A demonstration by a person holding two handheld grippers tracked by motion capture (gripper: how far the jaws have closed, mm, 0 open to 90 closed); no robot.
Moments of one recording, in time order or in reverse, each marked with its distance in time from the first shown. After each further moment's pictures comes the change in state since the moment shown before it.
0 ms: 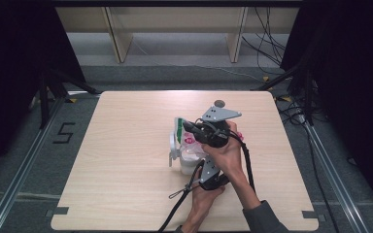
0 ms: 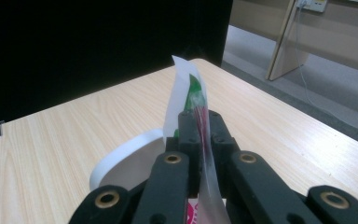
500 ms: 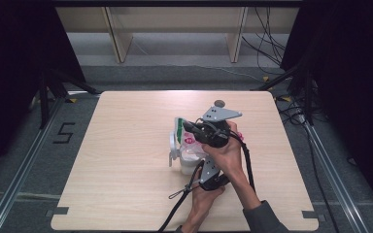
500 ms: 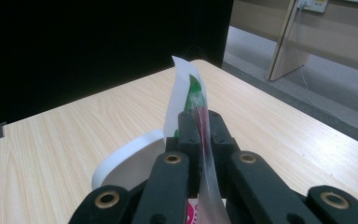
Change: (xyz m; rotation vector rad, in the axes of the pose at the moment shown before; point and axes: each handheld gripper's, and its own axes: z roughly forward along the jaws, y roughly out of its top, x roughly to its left) left arm 0.000 0.000 -0.001 -0.003 -0.003 0.002; right arm 0.000 0.001 -0.002 0.002 0.001 -0.003
